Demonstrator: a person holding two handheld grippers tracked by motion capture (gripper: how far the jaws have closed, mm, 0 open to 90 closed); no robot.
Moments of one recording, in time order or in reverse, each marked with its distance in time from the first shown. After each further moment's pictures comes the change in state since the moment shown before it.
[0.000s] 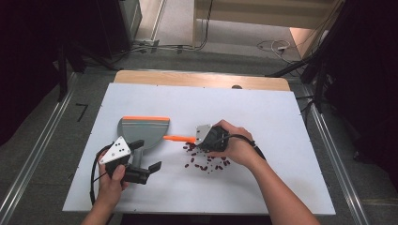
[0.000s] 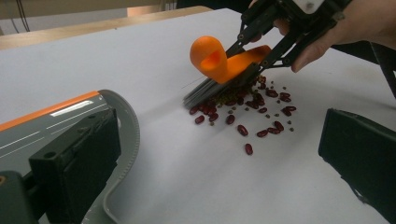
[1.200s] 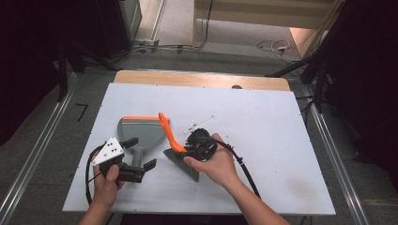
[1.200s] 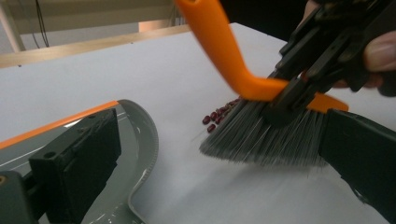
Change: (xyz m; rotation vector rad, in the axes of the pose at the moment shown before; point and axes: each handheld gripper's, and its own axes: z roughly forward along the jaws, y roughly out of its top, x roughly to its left) left arm 0.005 0.001 -0.013 -0.064 0.036 0.004; right arm 0.028 0.041 -0.010 -0.164 0.365 0.858
